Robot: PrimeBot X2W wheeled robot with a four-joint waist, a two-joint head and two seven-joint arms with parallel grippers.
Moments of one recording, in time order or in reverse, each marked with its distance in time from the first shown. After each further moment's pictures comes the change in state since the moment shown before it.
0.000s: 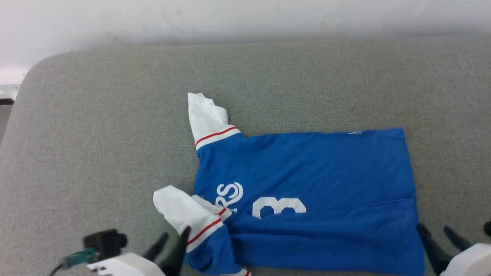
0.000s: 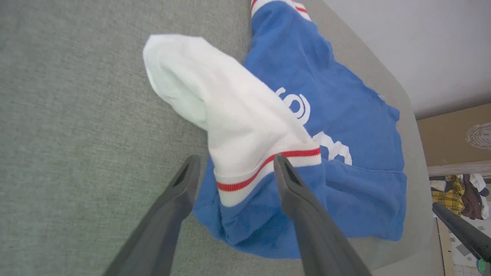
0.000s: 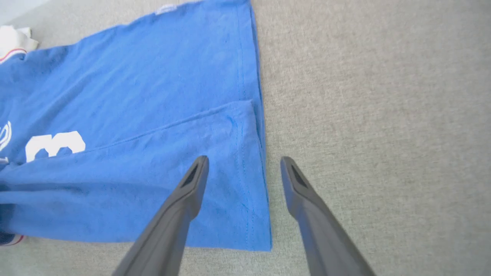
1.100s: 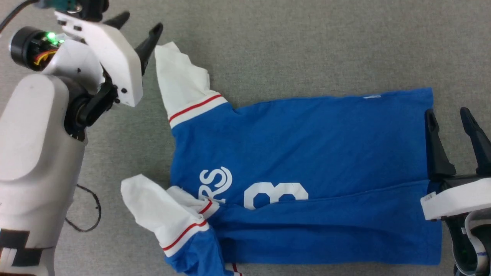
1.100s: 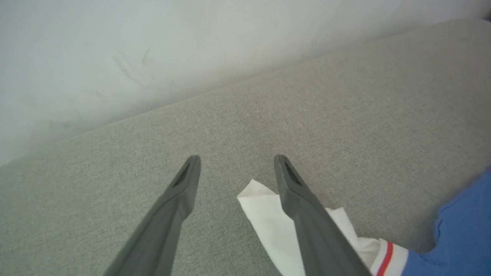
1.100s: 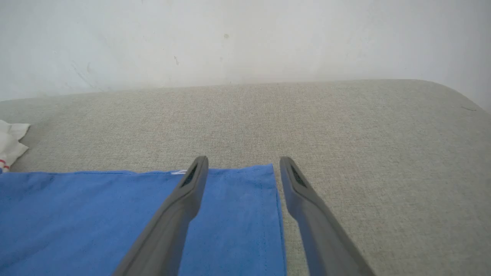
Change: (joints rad) left arm -1.065 0.219 -0.136 0.452 0.247 -0.264 0.137; right arm -0.331 -0.001 0.095 0.002 -0.195 0.000 -0.477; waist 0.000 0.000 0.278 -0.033
